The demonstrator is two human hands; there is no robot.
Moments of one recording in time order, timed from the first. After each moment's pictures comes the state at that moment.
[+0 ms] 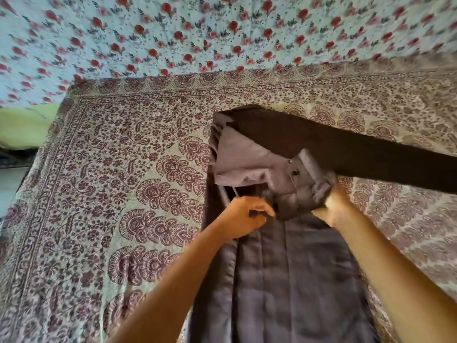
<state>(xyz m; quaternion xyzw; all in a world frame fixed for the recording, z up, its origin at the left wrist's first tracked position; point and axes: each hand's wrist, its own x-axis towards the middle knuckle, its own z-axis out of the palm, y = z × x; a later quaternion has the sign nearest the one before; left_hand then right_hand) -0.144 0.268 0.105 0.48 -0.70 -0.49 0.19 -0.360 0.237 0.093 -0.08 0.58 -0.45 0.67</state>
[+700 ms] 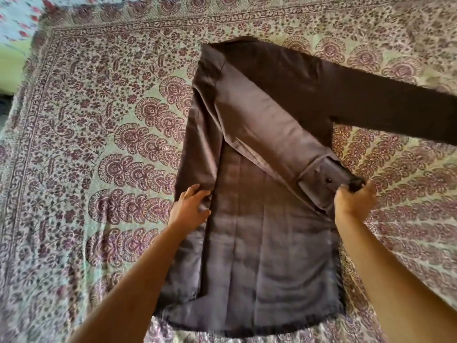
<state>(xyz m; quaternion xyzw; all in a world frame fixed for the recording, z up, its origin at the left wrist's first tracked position) -0.121 0.358 -0.006 0.72 -0.62 -0.32 -0.05 -0.453 0.318 0.011 -0.25 0.90 -0.27 0.22</state>
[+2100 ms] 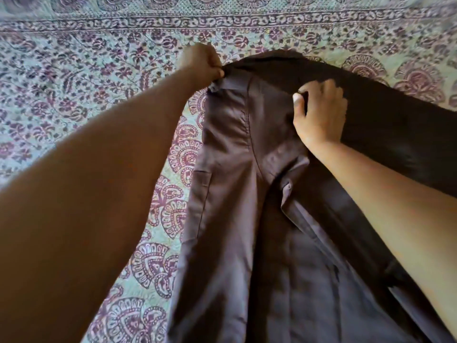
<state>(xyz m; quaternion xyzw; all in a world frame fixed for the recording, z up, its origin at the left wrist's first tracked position) -0.064 -0.114 -0.035 0.71 -0.65 -0.22 0.18 -0.292 -0.034 -0.061 -0.68 0.72 -0.16 -0.01</state>
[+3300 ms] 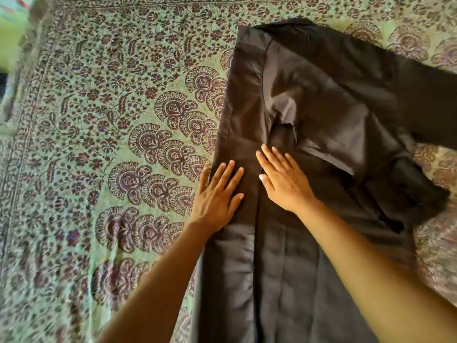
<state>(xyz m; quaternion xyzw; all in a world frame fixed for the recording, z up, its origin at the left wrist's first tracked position) -0.072 0.282 -0.071 0.62 -0.78 -0.10 -0.03 -0.259 0.216 -0.056 -0.85 0.50 0.03 0.16</state>
